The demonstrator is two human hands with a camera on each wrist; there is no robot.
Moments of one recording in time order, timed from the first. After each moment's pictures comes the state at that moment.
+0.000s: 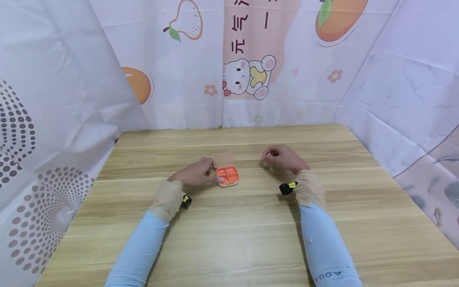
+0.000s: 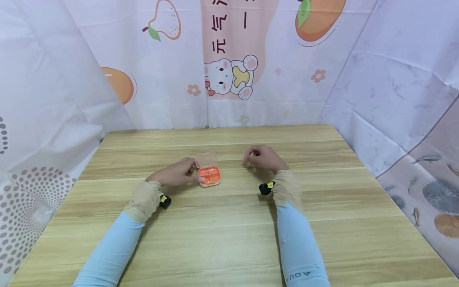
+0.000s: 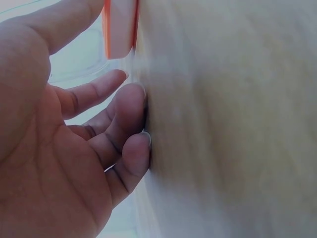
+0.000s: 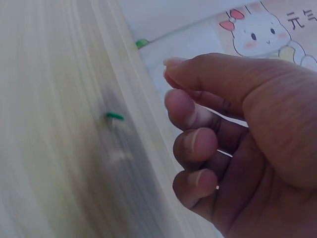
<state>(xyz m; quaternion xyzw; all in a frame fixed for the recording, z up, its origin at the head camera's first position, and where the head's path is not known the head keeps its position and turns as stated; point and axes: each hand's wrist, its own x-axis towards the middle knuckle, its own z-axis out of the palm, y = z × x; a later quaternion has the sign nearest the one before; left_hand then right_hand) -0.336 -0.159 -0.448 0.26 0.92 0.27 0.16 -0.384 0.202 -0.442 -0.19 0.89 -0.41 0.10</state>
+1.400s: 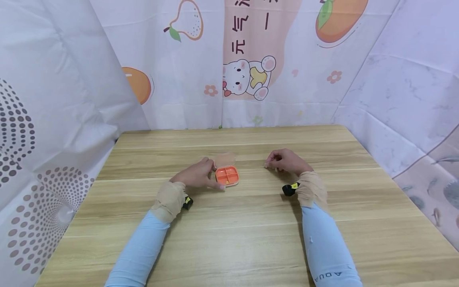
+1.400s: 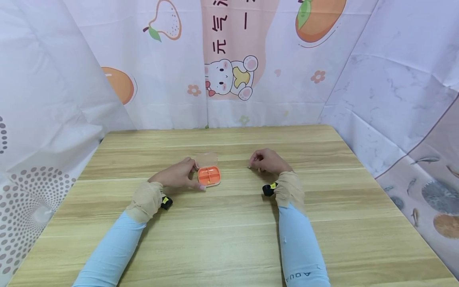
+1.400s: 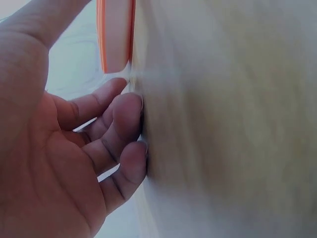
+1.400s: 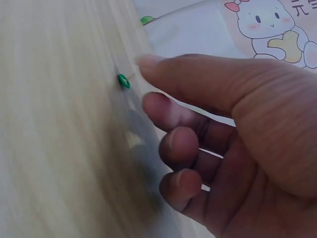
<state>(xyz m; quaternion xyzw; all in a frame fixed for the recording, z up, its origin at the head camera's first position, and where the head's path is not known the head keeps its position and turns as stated) -0.333 -0.151 -0.448 0.26 0.92 0.25 0.14 -0.380 0.213 -0.447 -0.16 0.88 -0.42 0.16</state>
